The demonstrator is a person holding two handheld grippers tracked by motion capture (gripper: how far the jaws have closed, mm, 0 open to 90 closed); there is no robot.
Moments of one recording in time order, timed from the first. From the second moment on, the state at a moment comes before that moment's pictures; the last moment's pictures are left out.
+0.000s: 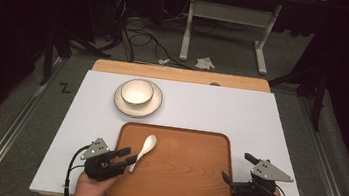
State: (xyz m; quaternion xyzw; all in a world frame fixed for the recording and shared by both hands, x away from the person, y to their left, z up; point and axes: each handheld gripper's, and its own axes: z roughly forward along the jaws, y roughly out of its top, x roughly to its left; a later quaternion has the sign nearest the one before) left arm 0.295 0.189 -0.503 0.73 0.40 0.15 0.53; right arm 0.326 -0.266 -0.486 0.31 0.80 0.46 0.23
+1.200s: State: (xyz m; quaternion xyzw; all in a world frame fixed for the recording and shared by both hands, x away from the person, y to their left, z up) left arm 0.297 0.184 -0.513 0.80 0.45 0.14 0.36; right arm 0.325 -0.267 -0.484 0.31 0.80 0.46 0.23
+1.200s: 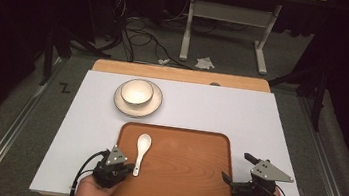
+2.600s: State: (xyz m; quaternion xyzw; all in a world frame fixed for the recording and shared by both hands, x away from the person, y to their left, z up) left arm 0.301 0.242 -0.496 0.72 0.48 0.20 0.46; right arm 0.324 -0.267 -0.481 0.31 0.79 0.47 0.23
